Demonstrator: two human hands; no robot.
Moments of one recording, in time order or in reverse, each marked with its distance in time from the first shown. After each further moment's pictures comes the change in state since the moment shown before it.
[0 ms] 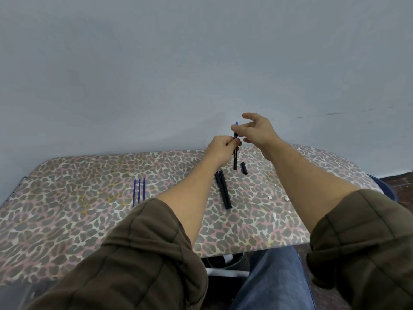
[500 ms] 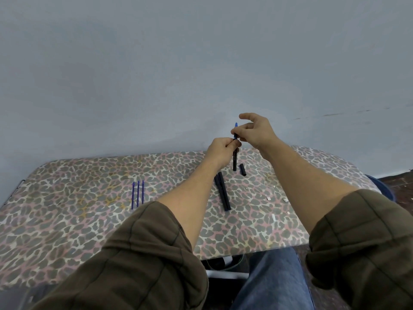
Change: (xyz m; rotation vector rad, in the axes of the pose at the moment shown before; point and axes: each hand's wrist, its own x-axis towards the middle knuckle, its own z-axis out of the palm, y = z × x) left_hand 0.001 0.001 0.004 -0.040 -0.003 0.008; right_hand 0.000 -0.003 0.001 -0.012 0.026 -0.026
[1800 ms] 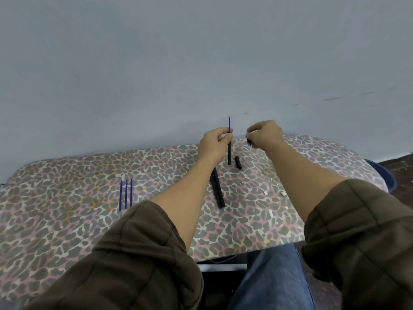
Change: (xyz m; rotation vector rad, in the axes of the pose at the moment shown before) left_hand 0.024 -0.022 0.019 -0.032 0.130 0.015; right_hand 0.042 0.064 -0.027 -0.354 0.234 0.223
